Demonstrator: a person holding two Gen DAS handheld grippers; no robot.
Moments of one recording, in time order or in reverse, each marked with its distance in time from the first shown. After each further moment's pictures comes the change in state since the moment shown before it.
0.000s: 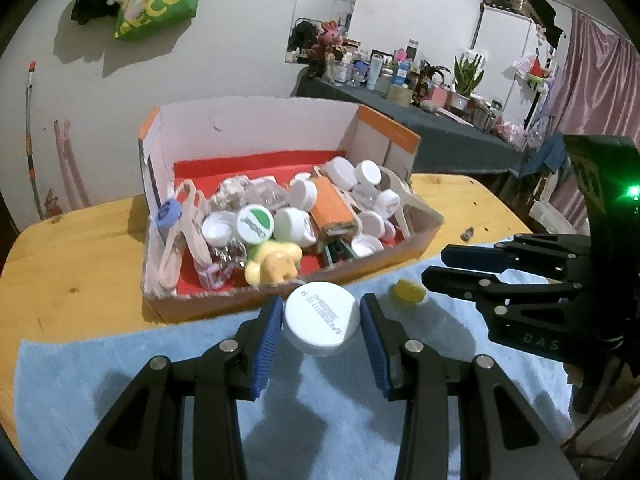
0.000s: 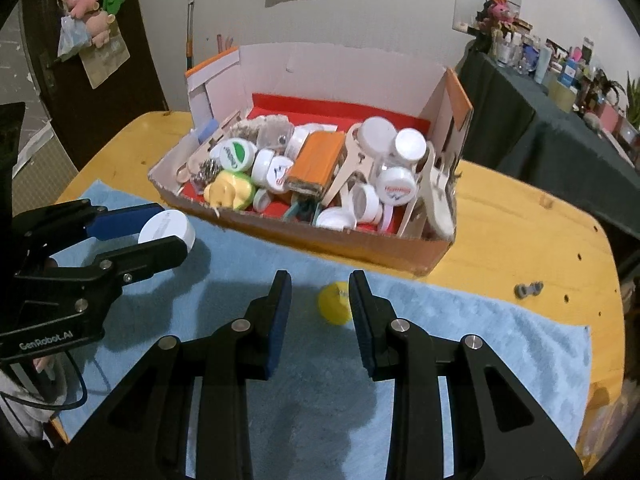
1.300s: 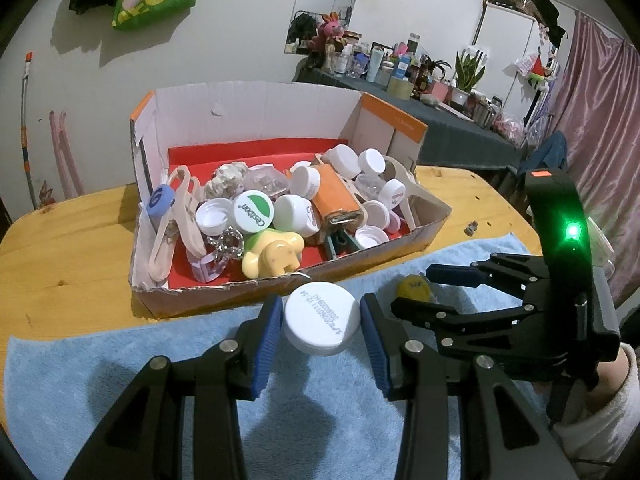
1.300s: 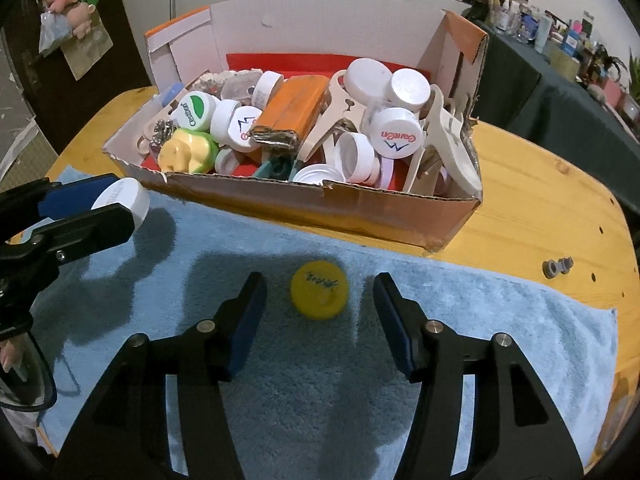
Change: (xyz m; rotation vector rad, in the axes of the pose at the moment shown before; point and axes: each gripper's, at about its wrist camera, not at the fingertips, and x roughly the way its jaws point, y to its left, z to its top) left arm 0.012 0.005 -0.009 -0.013 0.030 -0.021; right arm 0.047 -0.012 -0.022 0.038 0.091 -0.008
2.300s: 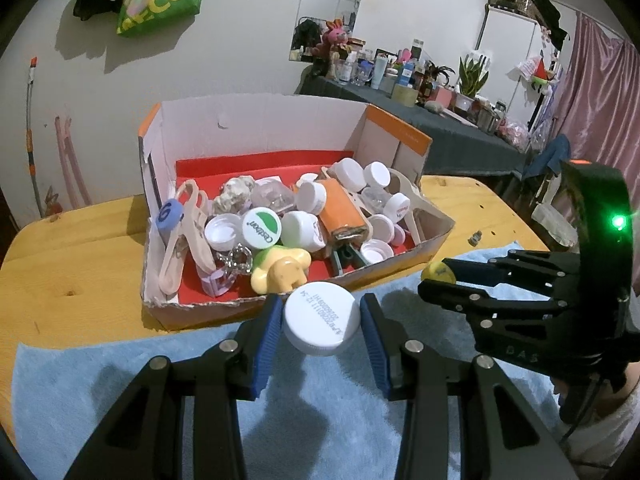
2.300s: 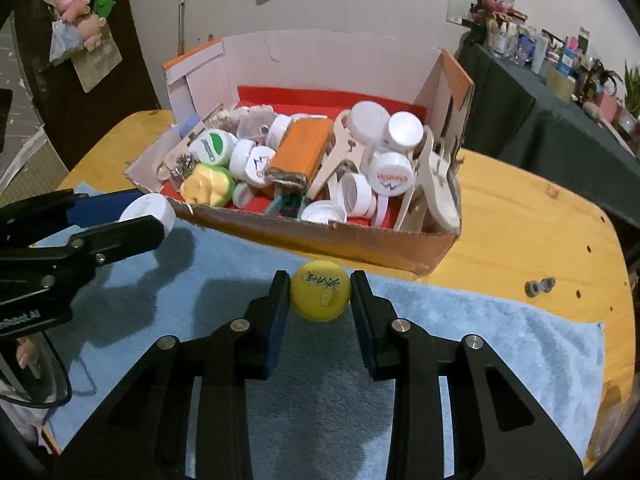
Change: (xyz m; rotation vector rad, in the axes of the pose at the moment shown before) left arm -0.002 0.002 0.013 -0.001 -0.021 0.019; right arm -0.030 0.002 0.014 -0.014 -0.090 0.004
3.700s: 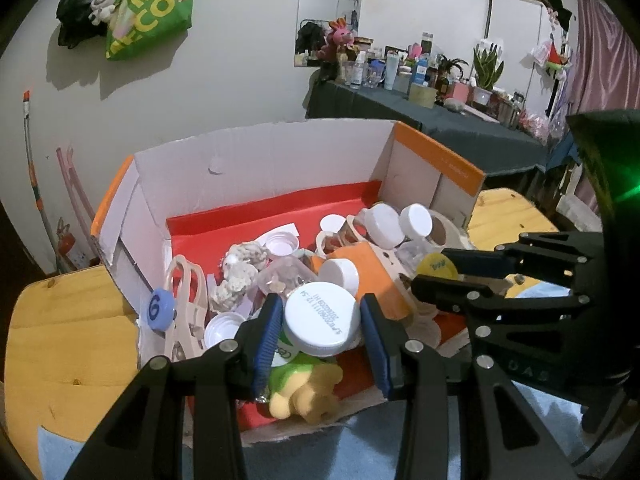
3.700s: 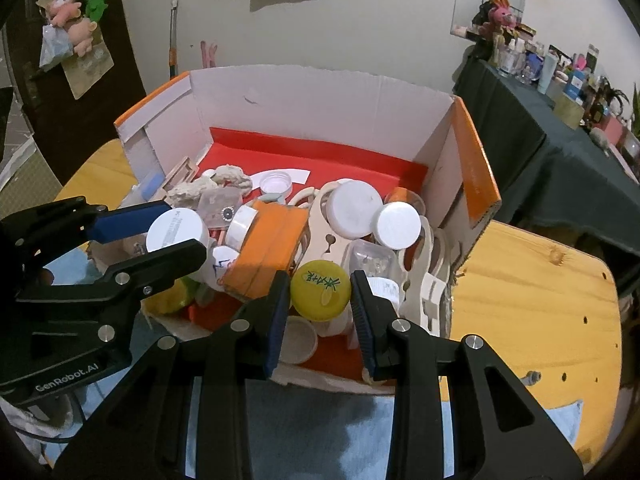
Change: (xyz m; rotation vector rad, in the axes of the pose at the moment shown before) left arm 0.055 0.003 0.062 0.075 -0.004 0.096; right arm 0.037 -0.016 0.066 -0.015 -0.003 -0.015
